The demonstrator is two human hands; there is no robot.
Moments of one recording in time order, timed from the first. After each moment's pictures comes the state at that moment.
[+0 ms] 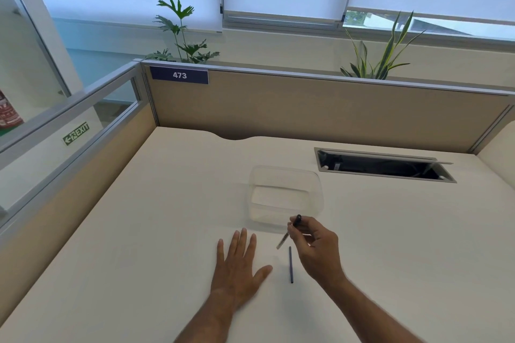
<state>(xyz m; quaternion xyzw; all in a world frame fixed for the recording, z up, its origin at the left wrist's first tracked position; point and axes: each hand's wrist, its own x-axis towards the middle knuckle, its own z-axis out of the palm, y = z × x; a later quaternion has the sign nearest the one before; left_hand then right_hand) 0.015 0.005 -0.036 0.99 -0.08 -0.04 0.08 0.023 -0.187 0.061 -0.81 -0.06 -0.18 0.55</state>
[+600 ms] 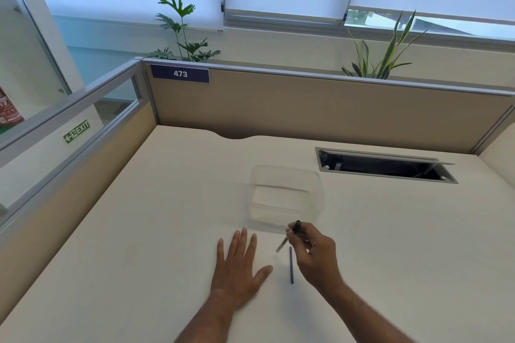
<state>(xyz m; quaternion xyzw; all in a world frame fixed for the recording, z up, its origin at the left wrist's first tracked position) 0.013 0.005 -0.033 0.99 -0.09 -0.02 0.09 0.020 -0.187 0.047 -0.84 -0.08 -0.18 0.50</state>
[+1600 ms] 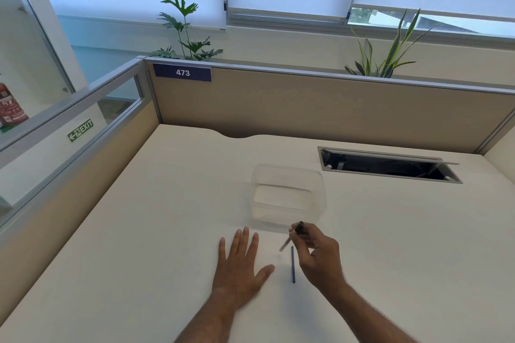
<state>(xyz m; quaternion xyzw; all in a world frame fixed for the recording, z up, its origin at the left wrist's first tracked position) 0.009 0.003 -0.027 0.99 -0.08 -0.03 0.08 0.019 -0.190 0.043 -0.85 -0.10 -0.20 0.48</state>
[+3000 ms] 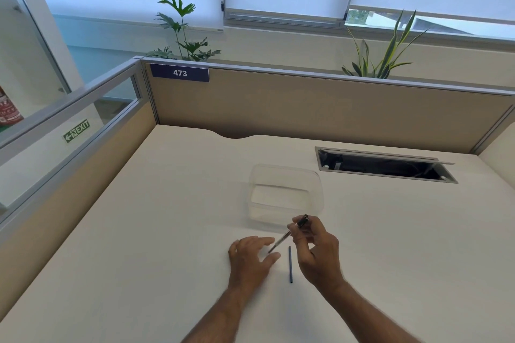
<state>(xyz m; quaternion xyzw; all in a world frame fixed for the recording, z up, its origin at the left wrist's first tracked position) 0.026 -0.029 -0.015 0.92 0.00 0.06 0.38 0.012 -0.183 0.072 -0.82 -0.10 -0.23 0.52</state>
